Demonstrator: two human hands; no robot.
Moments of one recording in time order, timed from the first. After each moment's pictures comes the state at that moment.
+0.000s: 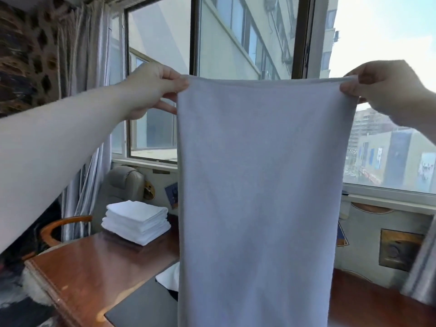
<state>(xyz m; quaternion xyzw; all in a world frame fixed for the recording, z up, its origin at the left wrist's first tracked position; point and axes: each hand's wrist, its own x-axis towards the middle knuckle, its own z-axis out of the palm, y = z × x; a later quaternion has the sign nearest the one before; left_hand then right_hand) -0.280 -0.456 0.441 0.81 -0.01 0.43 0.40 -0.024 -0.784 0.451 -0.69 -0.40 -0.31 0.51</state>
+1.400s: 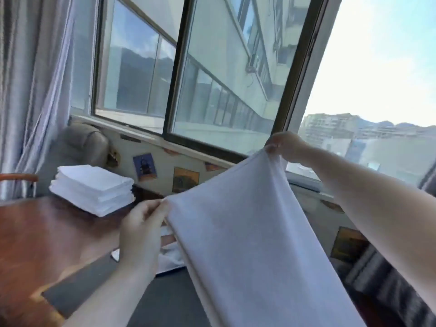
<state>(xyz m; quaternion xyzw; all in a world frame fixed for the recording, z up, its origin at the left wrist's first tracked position) -0.218 -0.503 0.160 0.49 0.21 0.49 0.69 0.045 -0.636 0.355 -0.88 -0.40 -0.17 0.20</state>
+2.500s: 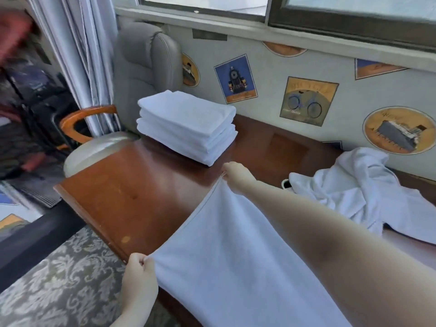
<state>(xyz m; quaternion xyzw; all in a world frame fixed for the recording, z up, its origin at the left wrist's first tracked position) -0.315 -0.042 -0.145 0.64 0.63 0.18 0.40 -0.001 -0.040 -0.073 -0.86 -0.49 0.12 0.11</state>
